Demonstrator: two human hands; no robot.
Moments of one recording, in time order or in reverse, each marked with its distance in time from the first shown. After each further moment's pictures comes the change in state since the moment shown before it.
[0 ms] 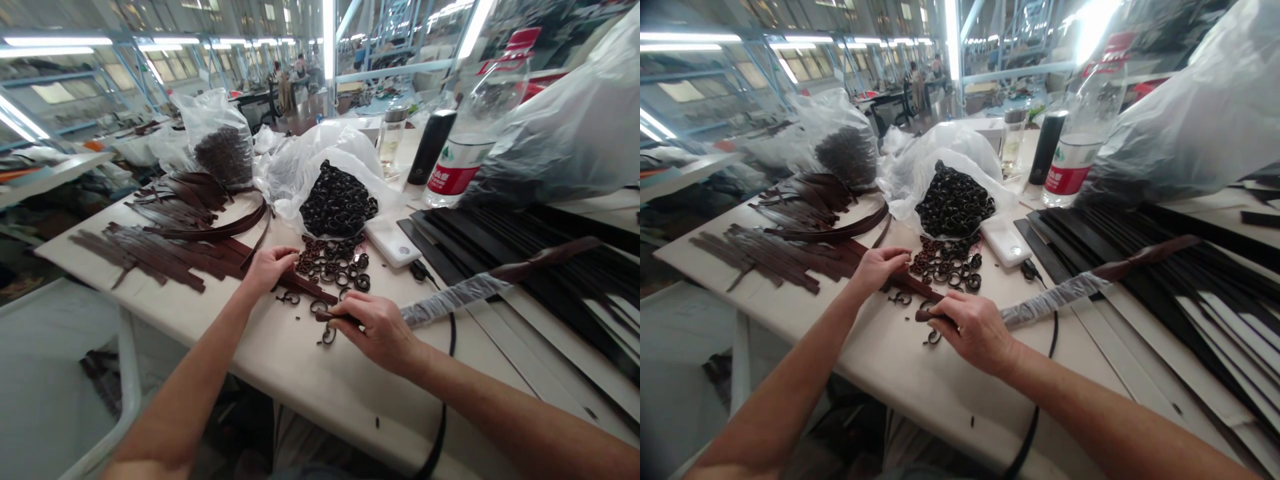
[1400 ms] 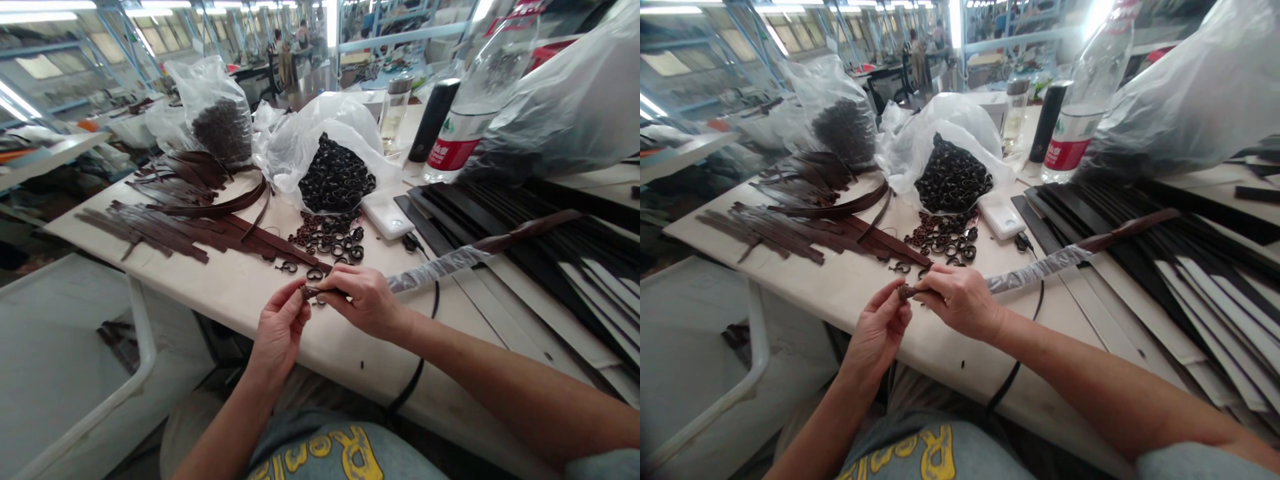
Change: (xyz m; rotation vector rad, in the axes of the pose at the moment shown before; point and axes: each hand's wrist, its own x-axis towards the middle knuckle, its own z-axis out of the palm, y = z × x) left_hand -0.160 0.038 0.062 -1.283 0.245 -0.372; right_hand -0.001 -0.023 -0.003 0.028 -0.006 -0.088
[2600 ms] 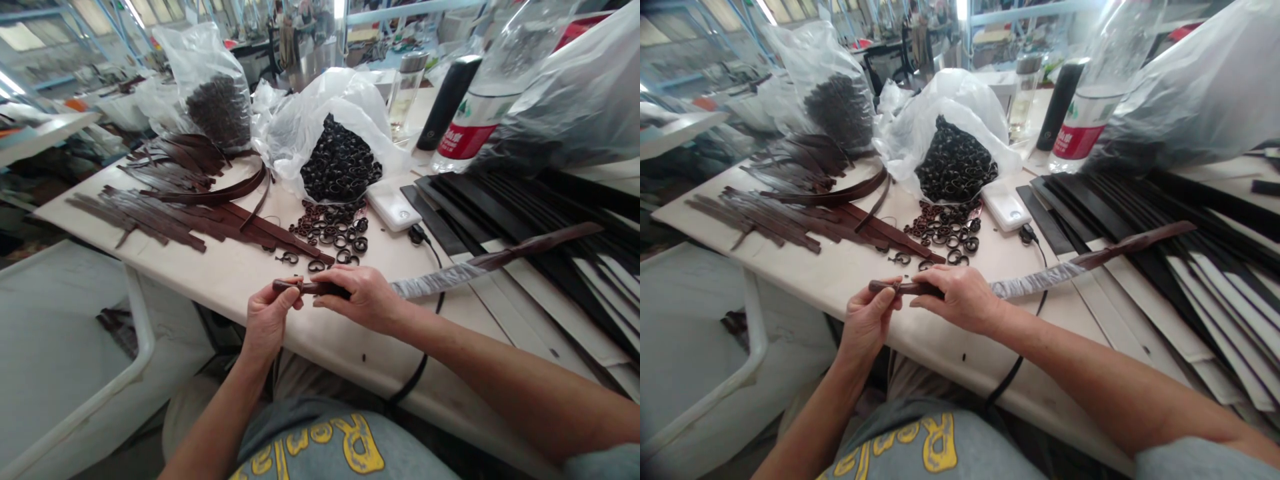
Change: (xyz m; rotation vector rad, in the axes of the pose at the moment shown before) left_hand 0.011 0.001 -0.024 0.343 -0.043 0.263; right_hand -0.004 0.005 0.011 -0.007 -0.130 0.061
